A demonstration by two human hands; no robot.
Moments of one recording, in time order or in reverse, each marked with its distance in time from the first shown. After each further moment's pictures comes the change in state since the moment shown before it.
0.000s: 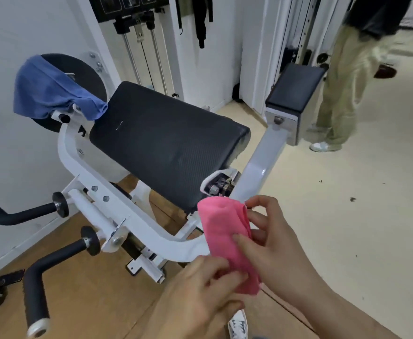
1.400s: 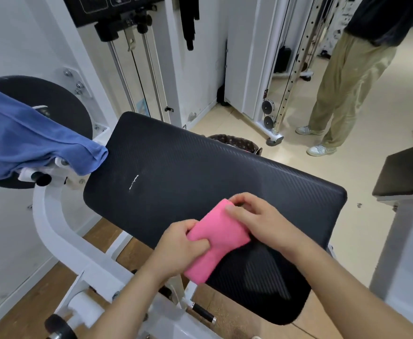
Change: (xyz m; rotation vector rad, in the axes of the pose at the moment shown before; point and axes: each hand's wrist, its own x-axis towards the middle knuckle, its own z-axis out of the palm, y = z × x) left_hand 0.203 -0.376 -0.066 -0.595 -0.322 -0.577; right_hand 0.340 -0.040 0.151 -0.105 -0.046 0.206
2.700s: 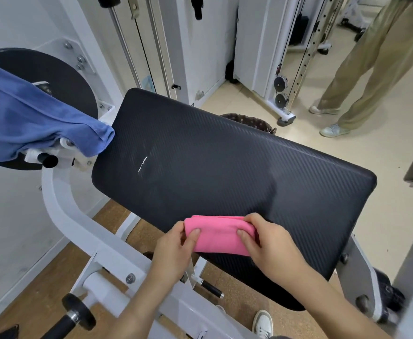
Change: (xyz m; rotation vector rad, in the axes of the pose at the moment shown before) left_hand -0.006 -0.083 0.015 0.172 0.281 -0.051; right_hand -0.016 0.067 0.047 -0.556 0.160 -0.250
